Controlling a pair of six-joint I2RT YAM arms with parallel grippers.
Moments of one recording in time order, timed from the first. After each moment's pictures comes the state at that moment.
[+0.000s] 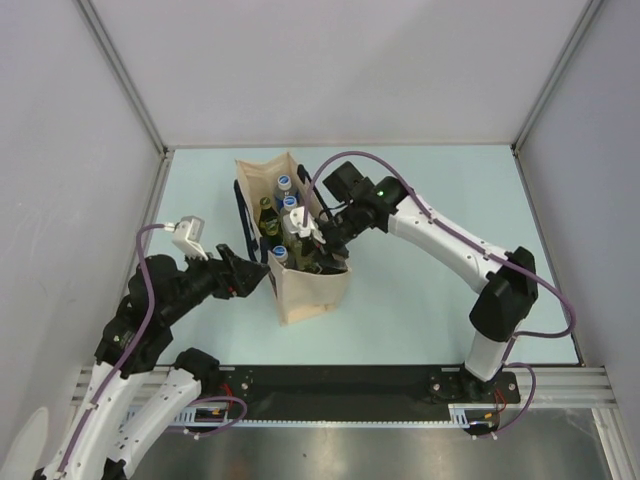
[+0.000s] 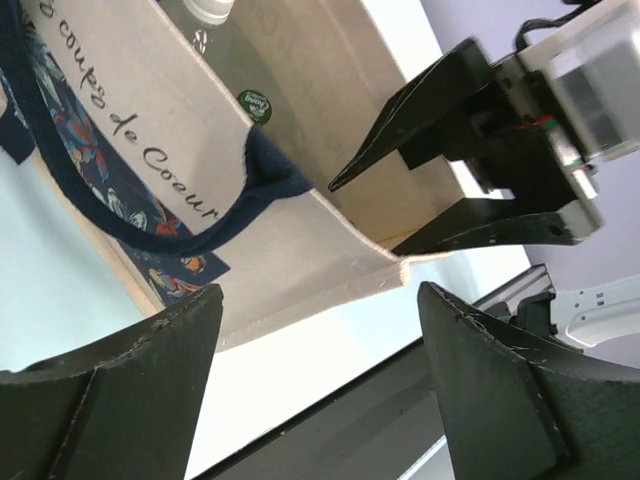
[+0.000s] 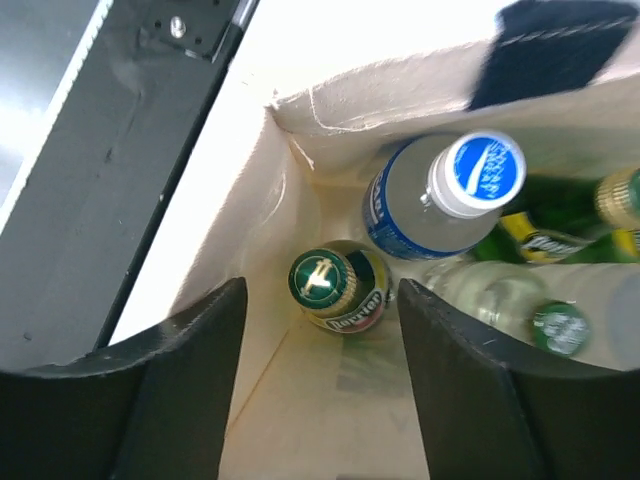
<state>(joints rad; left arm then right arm) -0.43 0.49 0.84 -0.66 0.21 -0.58 0.81 1.77 1.70 -0.97 -0.83 -0.97</state>
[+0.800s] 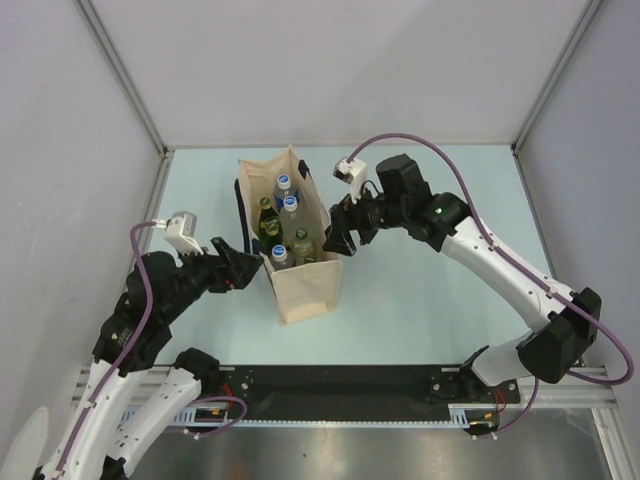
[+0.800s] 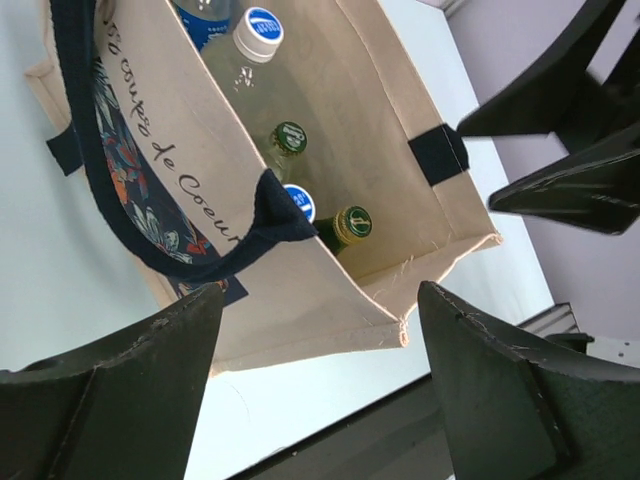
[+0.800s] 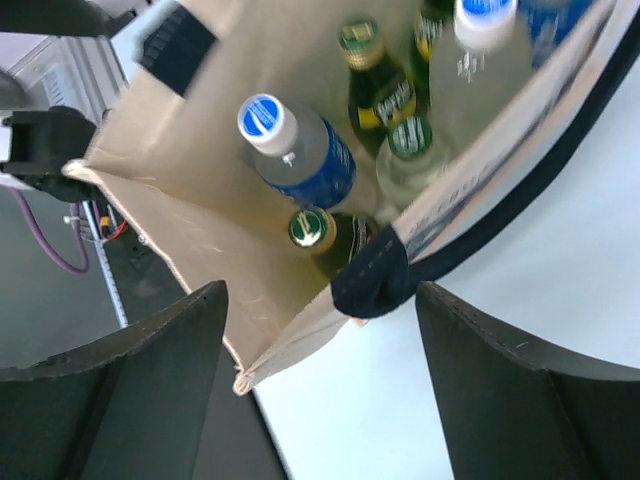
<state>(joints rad) -0.43 0.51 0.88 -0.67 0.11 -0.58 0.69 1.43 1.46 -0.60 -0.50 0.00</state>
